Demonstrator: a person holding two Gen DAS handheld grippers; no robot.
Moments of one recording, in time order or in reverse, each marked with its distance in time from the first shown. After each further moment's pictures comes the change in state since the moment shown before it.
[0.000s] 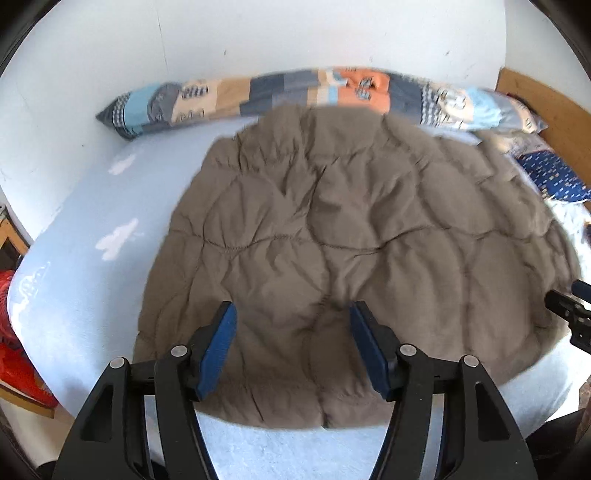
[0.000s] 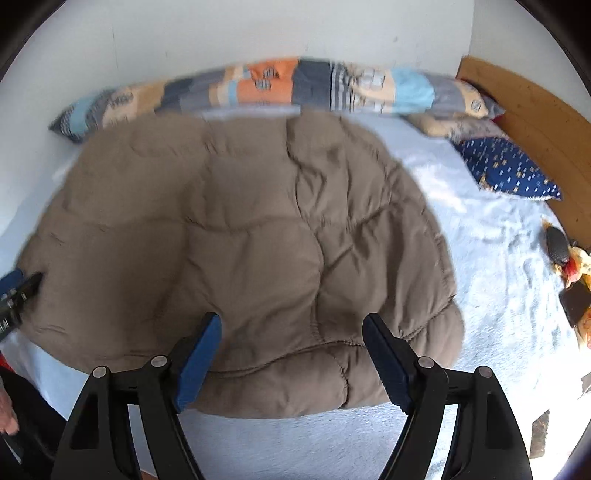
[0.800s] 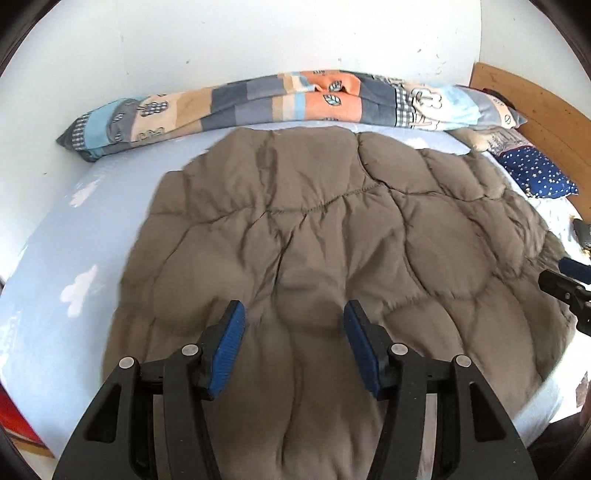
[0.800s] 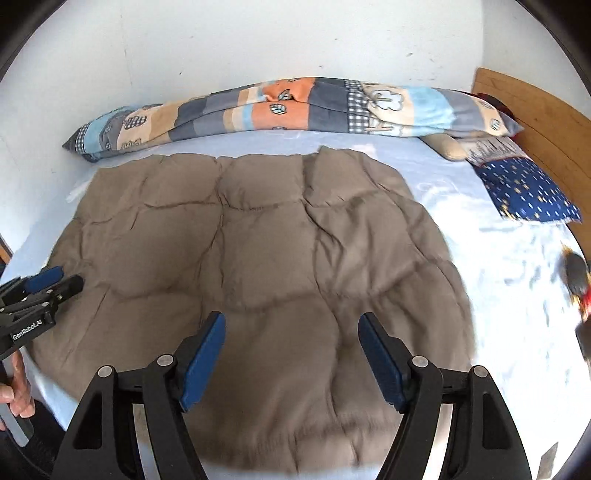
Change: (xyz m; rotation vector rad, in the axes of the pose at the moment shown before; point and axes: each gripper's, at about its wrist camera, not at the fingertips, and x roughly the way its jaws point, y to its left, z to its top) left arm 0.038 -0.009 0.043 0.069 0.001 -0.104; right arm 0.014 0.002 0.035 -0.006 -0.032 0.075
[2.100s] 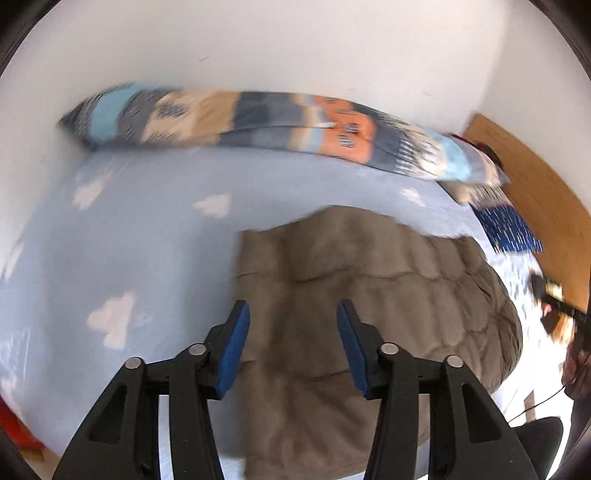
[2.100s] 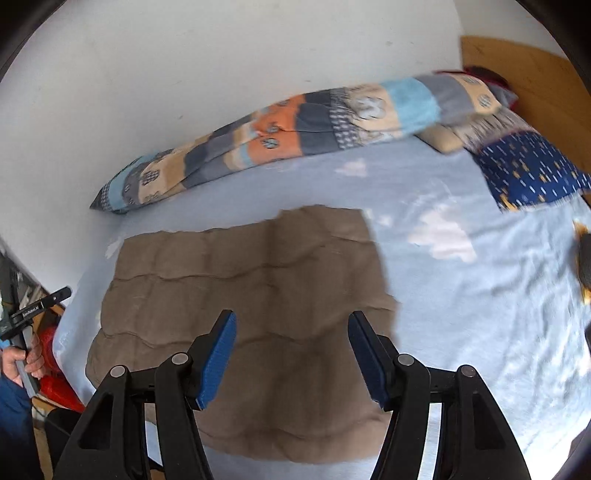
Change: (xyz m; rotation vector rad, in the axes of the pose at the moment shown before) left arm -0.053 0.104 0.079 -0.069 -0.008 -0.174; right arm -0.030 -0.087 0.078 0.137 -0.024 0.209
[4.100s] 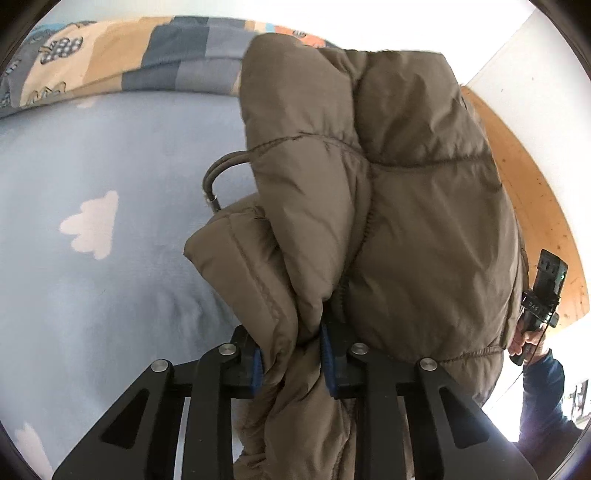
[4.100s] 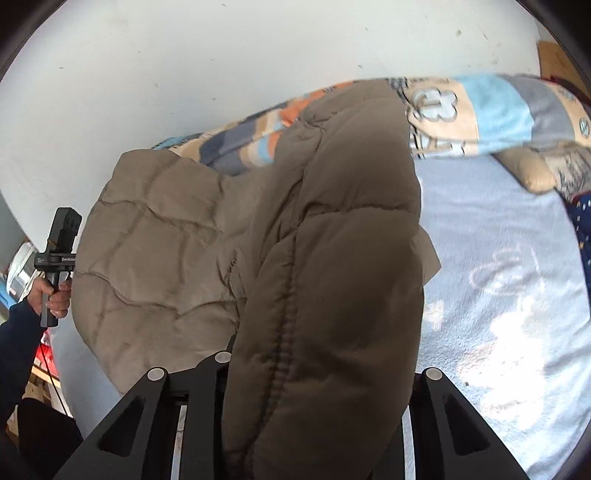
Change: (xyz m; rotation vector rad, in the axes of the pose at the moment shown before) left arm 0.236 0.034 0.149 -0.056 0.260 -0.299; right arm 0.117 -0.065 0.078 -0.156 0.033 0.205
